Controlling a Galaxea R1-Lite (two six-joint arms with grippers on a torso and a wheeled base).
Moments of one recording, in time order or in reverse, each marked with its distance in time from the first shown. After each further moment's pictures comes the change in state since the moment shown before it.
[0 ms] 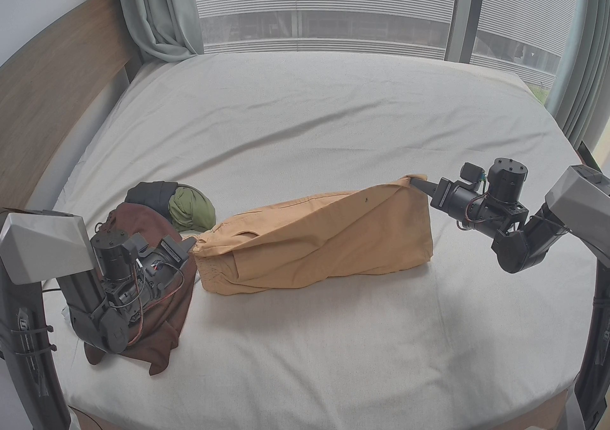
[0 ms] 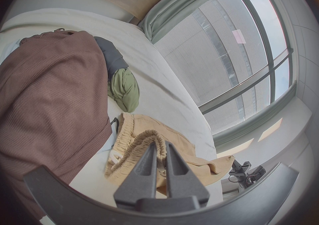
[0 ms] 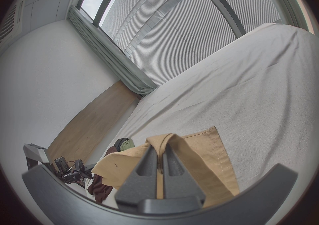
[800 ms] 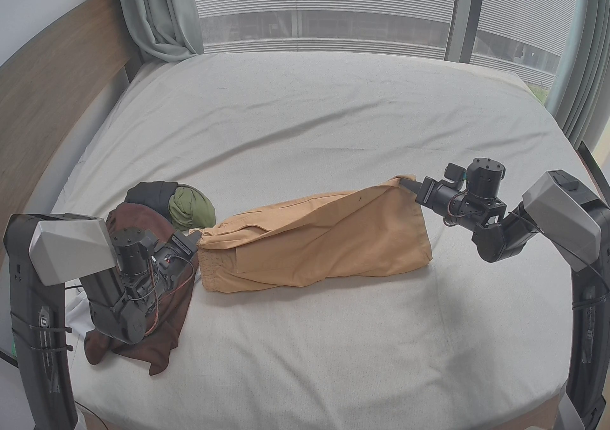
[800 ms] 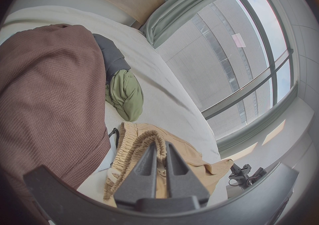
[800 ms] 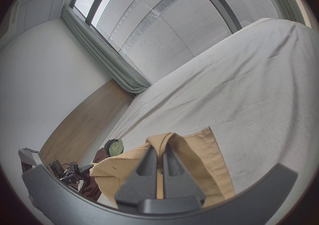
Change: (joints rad) left arm 0.000 0.137 -0.176 0.001 0.055 -0.001; right arm 0.000 0.170 -0.269 0.133 -0.030 0.000
